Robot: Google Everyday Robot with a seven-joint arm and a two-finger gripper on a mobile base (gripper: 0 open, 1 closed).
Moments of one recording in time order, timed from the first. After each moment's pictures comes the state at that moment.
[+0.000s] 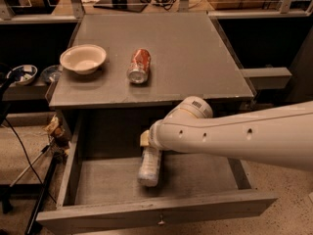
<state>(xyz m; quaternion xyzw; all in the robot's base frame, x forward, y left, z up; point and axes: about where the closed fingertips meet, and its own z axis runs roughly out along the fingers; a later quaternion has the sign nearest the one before) 0.557 -0.003 0.659 -0.04 0.96 0.13 0.25</state>
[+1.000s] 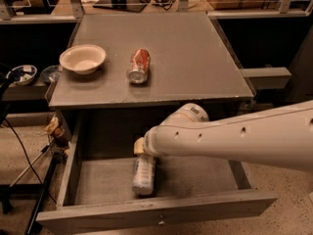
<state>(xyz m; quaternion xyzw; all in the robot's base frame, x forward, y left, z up) 0.539 0.018 0.640 -0.05 0.96 0.16 0.22</state>
